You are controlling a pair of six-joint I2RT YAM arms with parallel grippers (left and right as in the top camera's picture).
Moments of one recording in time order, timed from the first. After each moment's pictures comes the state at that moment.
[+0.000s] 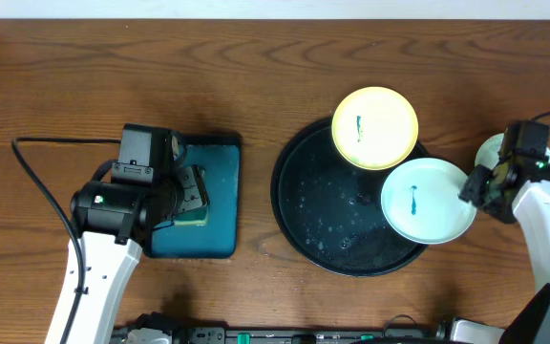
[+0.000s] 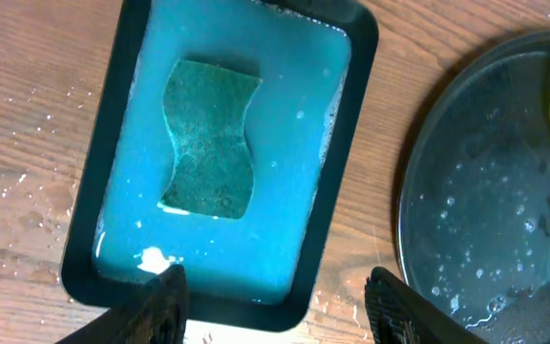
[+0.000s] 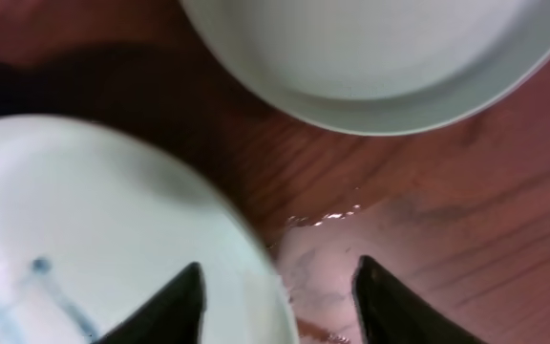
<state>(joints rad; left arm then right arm) -0.16 1.14 1.09 -1.09 0.05 -0.43 -0.25 1.46 0.92 -0.79 0.12 0.32</state>
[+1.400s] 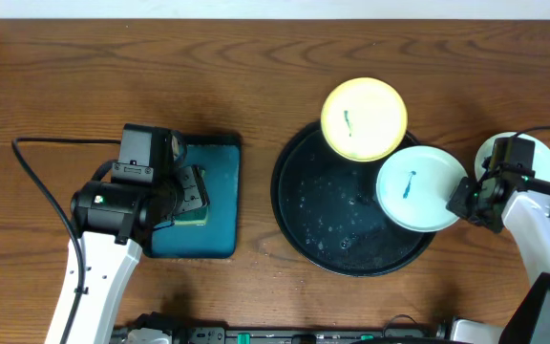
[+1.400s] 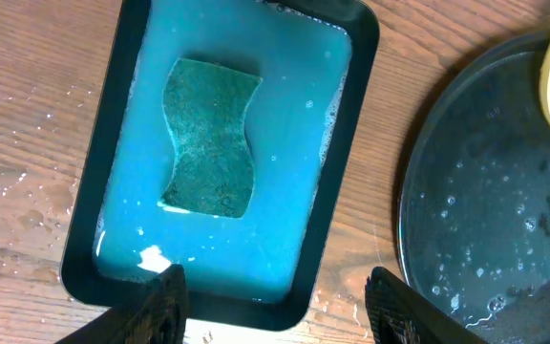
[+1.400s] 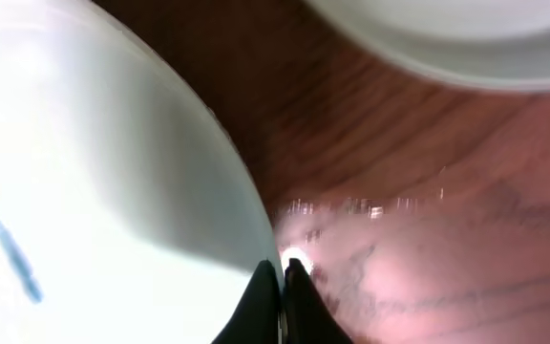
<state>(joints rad) -0.16 1.14 1.09 -1.10 0.05 -0.43 -0.25 1.46 0.81 -0.70 -0.01 0.30</state>
